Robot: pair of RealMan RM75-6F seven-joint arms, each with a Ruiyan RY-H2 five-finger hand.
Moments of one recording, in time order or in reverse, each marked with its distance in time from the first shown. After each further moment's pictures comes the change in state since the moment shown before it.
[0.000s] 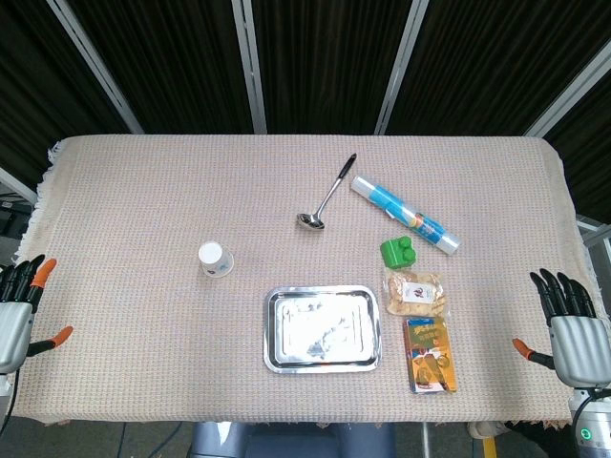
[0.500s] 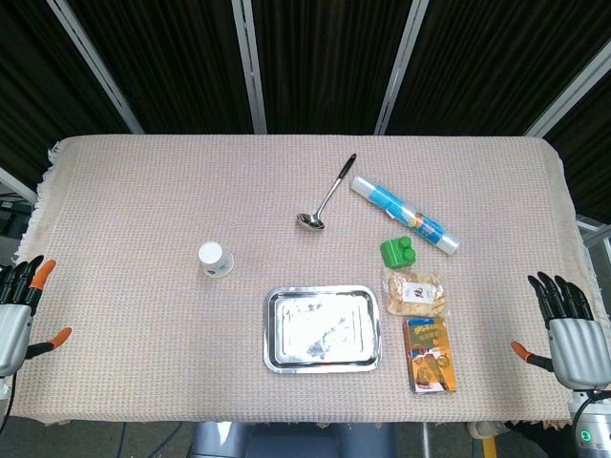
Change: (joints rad) left arm 0.012 0.009 0.010 -0.013 0.022 0.024 0.015; right arm 0.000 -0.011 -0.011 0.031 -0.009 -0.014 0.034
